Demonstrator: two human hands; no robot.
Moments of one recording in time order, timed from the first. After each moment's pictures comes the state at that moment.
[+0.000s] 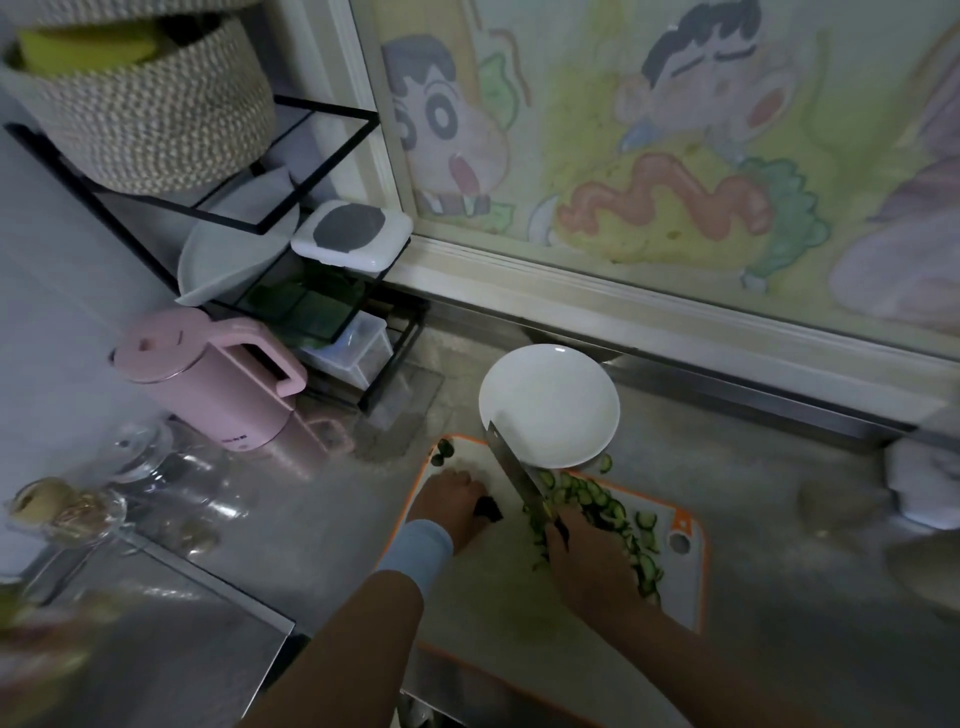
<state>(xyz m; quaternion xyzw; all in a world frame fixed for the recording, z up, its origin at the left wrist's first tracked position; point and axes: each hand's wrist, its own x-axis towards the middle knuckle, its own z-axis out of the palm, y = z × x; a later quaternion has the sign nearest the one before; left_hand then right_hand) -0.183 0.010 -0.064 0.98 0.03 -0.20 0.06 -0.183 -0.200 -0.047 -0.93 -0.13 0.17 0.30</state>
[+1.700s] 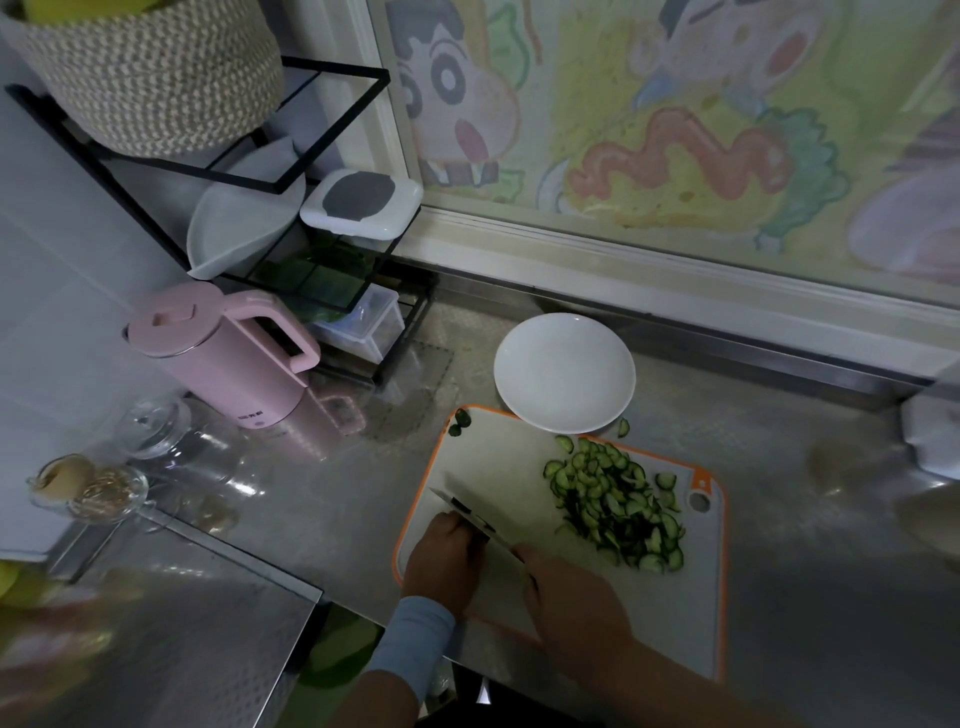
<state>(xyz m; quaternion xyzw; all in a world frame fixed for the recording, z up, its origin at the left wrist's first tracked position) -0.293 -0.007 -0.076 0.98 0.09 0.01 0.18 -0.267 -0.184 -0.053 -0.91 -0.26 0.24 0.20</state>
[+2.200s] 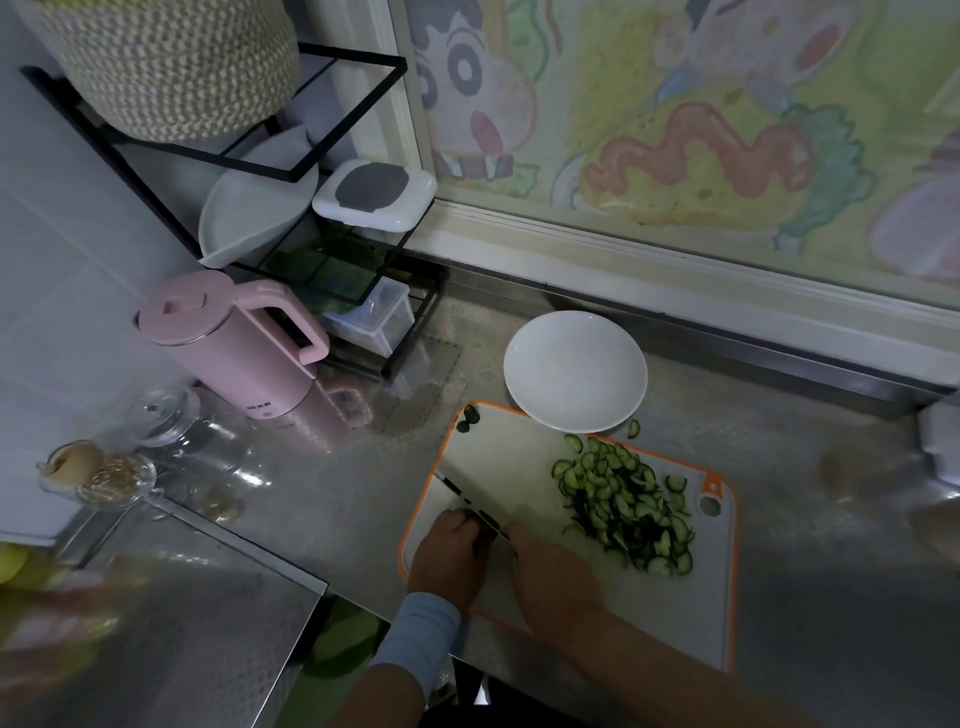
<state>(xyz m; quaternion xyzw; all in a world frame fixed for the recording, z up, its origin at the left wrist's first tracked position) -0.294 -0.004 -0.081 0.97 0.11 0.00 0.21 -0.259 -0.154 -0.097 -0.92 -0.31 0.18 0.16</state>
